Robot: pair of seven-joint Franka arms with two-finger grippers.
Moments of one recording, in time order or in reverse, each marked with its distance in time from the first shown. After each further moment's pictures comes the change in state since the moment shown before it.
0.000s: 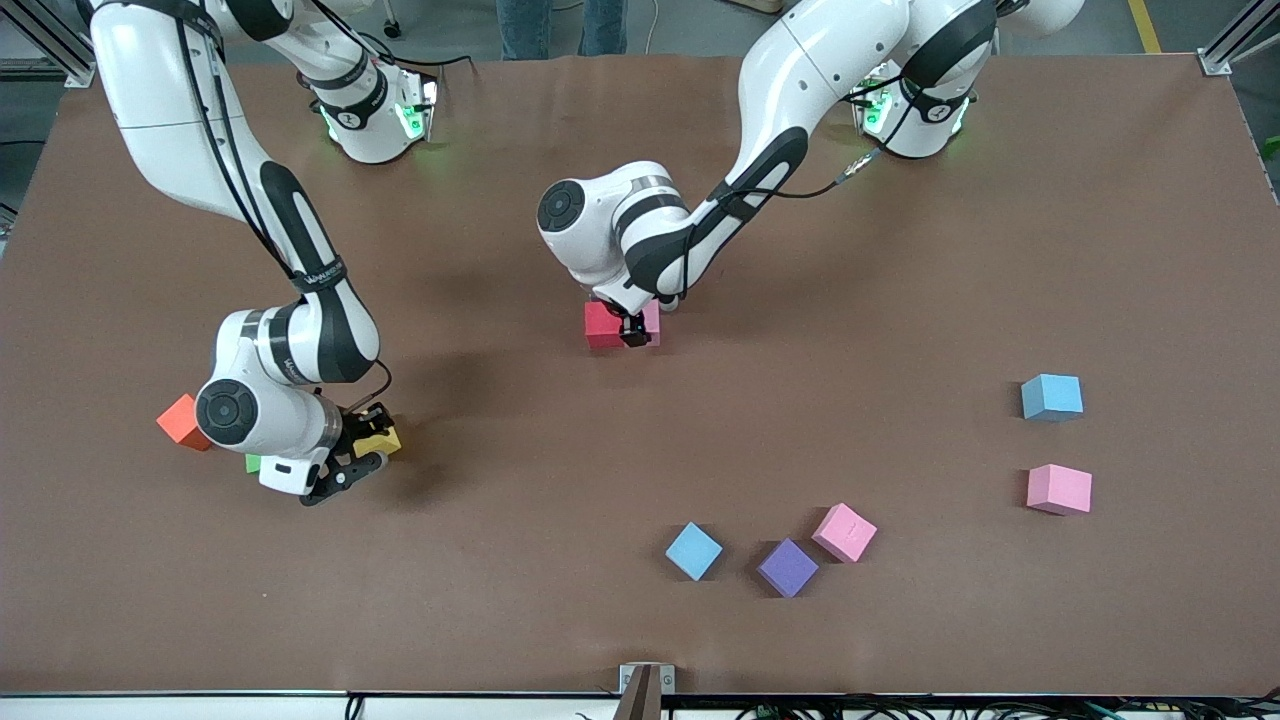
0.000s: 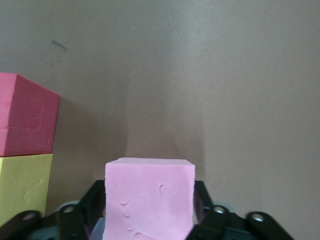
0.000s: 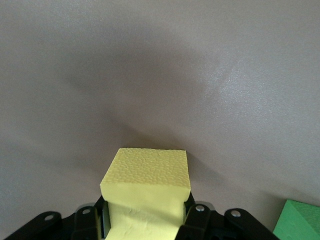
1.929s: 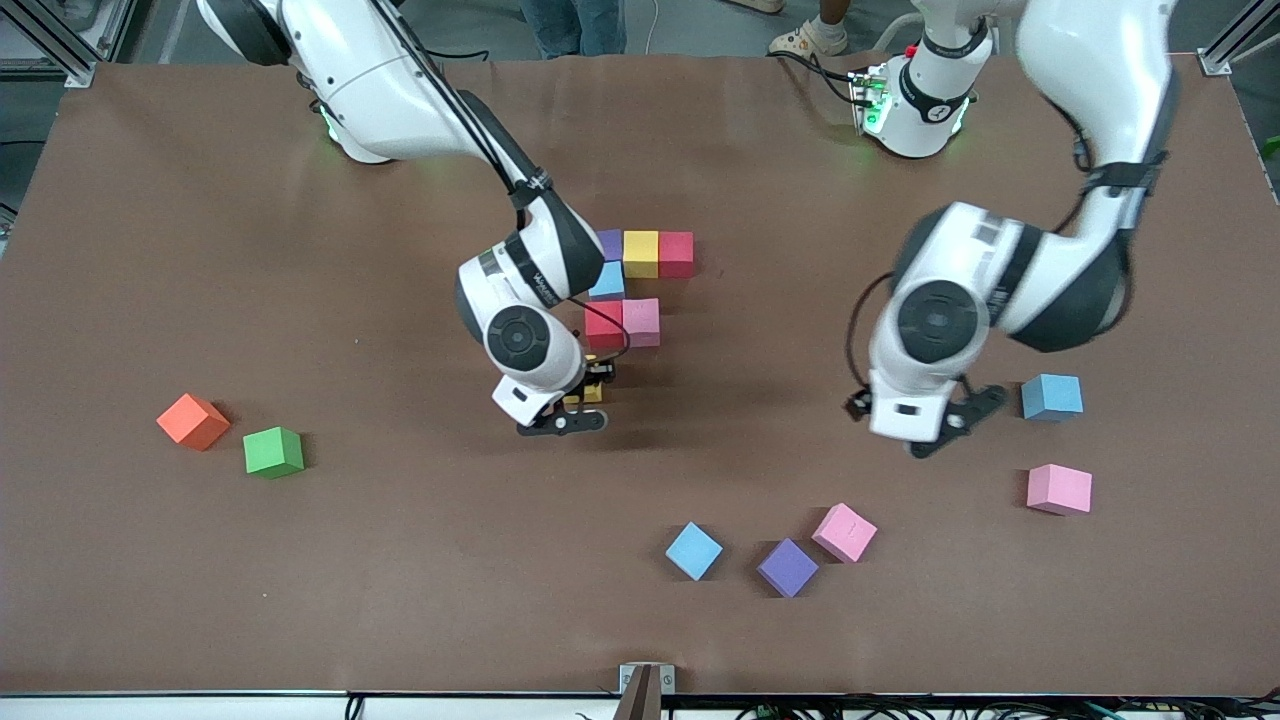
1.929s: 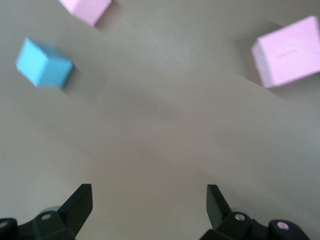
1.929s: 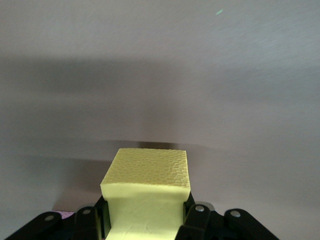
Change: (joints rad) left arm 0.679 -0.411 -0.002 -0.211 -0.127 -0.157 1.849; right arm 0.482 0.110 0.020 0.247 0.142 -0.116 0.877
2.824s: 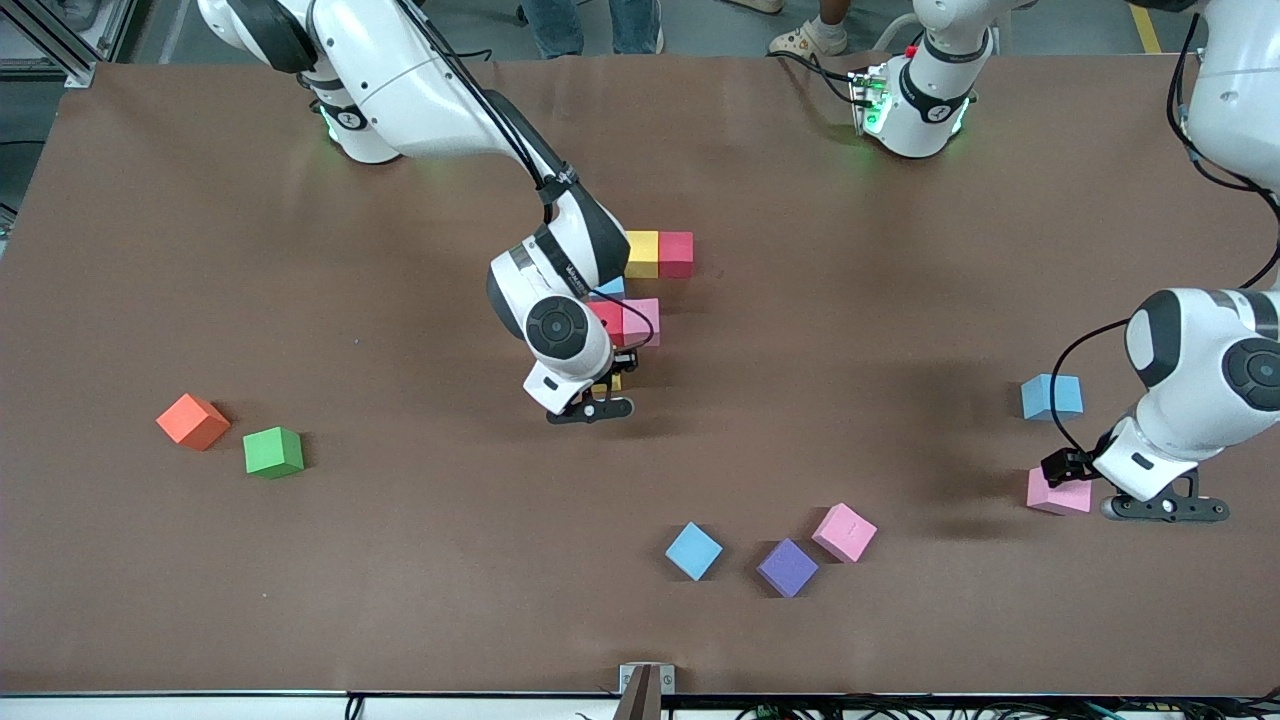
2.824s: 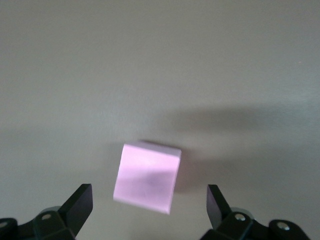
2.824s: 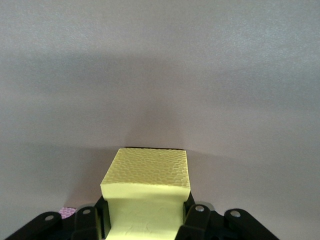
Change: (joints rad) left arm 0.466 0.188 0.005 -0.082 0.076 0.655 0.949; right arm 0.044 0.032 -0.001 0.019 0.000 0.010 0.026
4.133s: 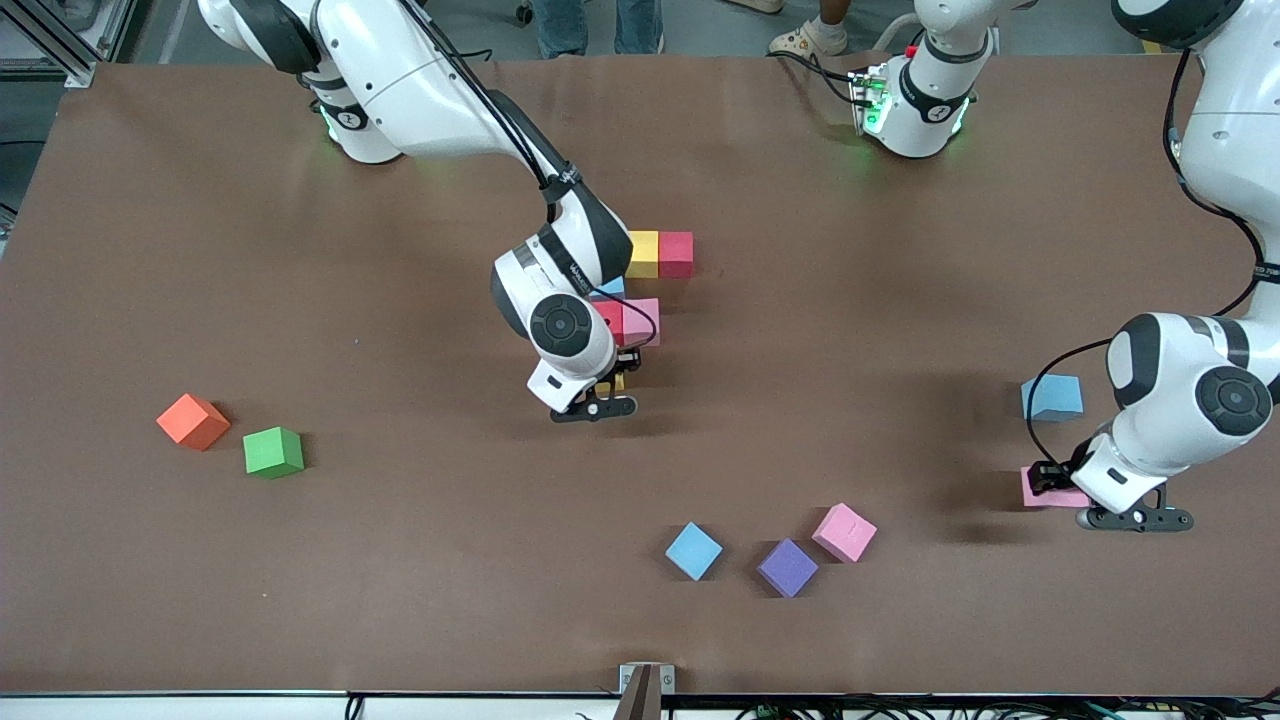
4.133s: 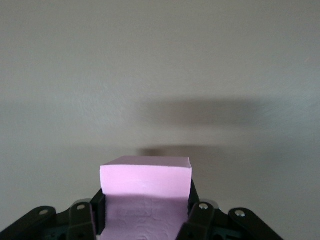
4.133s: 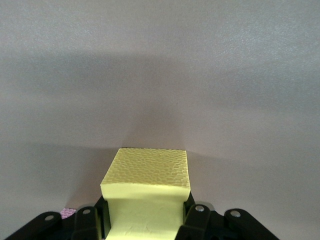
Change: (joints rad) left arm 0.026 0.073 -0.106 0.081 0.048 -0.152 -0.239; right arm 0.007 0.004 0.000 -0.003 0.001 0.009 0.000
